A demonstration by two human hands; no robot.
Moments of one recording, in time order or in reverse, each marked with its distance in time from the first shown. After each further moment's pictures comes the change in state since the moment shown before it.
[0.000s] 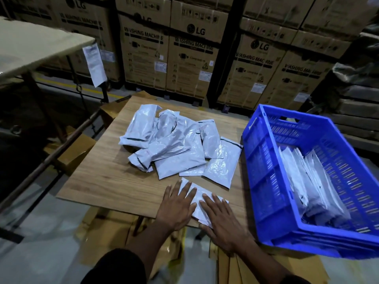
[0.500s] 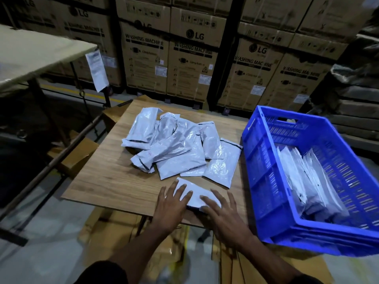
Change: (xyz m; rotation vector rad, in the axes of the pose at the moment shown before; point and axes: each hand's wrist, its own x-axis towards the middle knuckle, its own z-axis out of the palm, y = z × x) left_hand -0.020 -0.008 -0.014 0.060 -0.001 -0.002; right_hand -0.005 -0.008 -0.032 -0.142 0.212 -0.172
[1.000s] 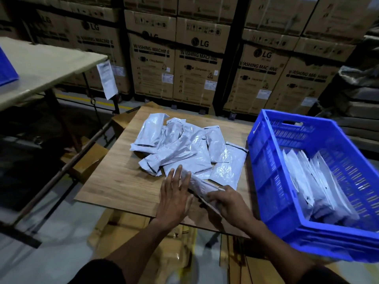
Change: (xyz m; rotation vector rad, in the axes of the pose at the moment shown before) left_hand -0.001 -0.002 -0.037 -0.107 0.359 -0.104; right_hand 0.039 0.013 -0.043 0.631 0.133 0.240
